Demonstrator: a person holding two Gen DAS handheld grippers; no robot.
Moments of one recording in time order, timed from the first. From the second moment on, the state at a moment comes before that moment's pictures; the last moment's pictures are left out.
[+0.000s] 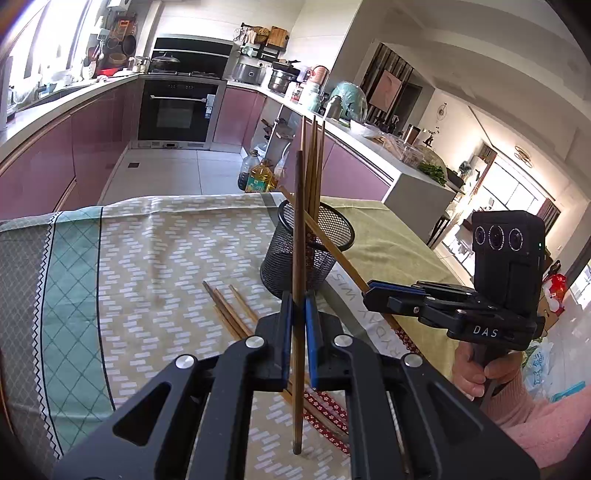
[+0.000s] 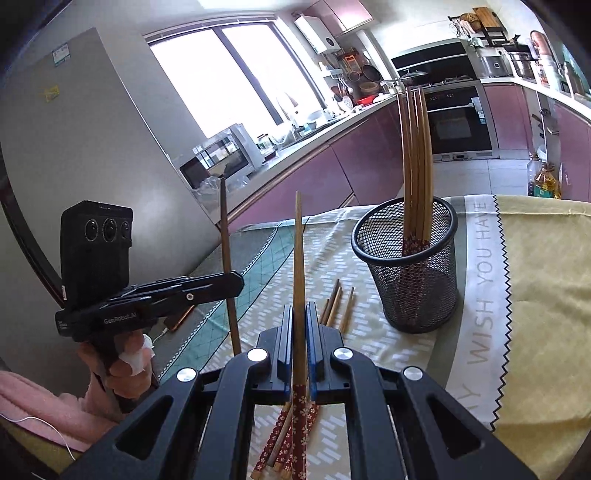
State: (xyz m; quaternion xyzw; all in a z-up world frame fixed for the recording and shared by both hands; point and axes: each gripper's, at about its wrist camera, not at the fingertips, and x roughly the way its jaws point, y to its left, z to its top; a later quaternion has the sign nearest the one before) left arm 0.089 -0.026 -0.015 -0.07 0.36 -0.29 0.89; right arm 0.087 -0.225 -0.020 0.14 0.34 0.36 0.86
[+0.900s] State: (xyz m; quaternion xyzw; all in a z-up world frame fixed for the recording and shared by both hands) left arm 0.127 -0.045 0.097 -0.08 0.24 -0.31 0.92; right arm 0.143 -0.251 0.047 0.11 0.20 0.26 0.94
